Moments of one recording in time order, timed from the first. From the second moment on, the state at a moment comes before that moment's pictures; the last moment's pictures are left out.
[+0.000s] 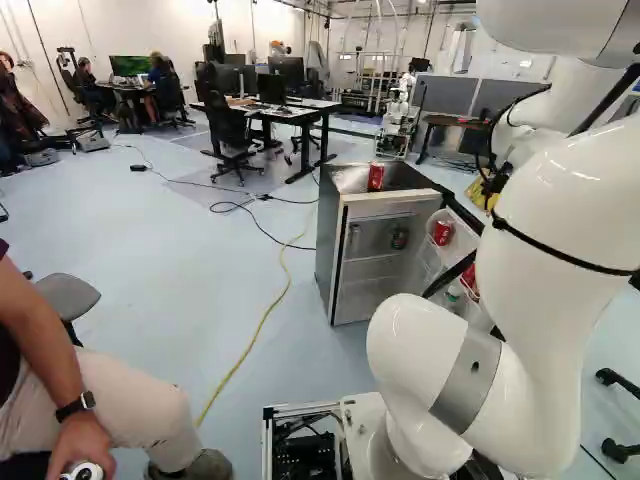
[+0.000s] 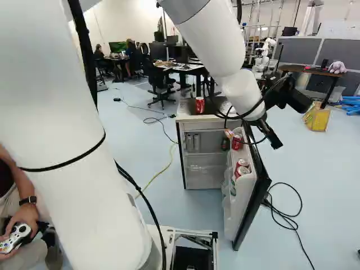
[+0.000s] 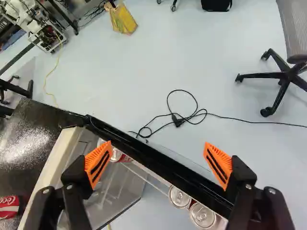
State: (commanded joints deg) arm -49.4 -5.1 -47.6 24.6 1.3 -0.5
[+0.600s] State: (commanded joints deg) arm -54.0 -10.2 -53.2 28.3 -3.2 -0.5
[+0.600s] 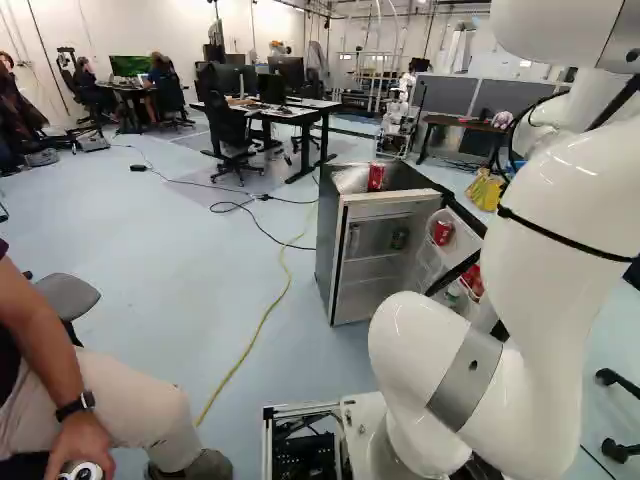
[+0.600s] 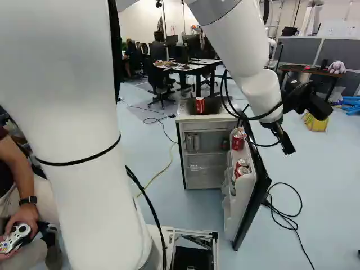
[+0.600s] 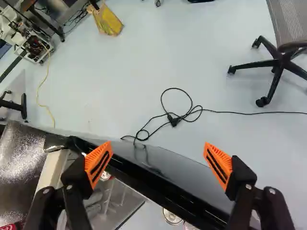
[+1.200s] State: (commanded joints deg) arm -56.2 -11.9 -55.2 34.2 -12.4 -0.5
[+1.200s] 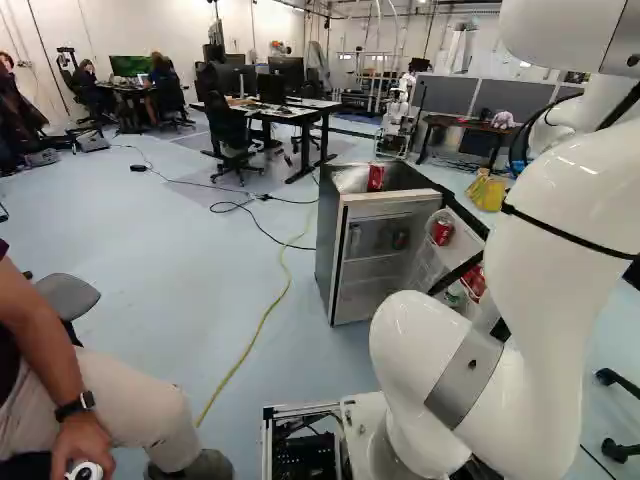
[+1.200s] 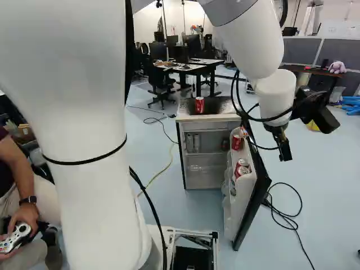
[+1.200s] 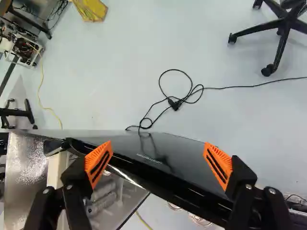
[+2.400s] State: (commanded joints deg) arm -56.3 -19.5 -57.0 34.7 -13.5 -0.5
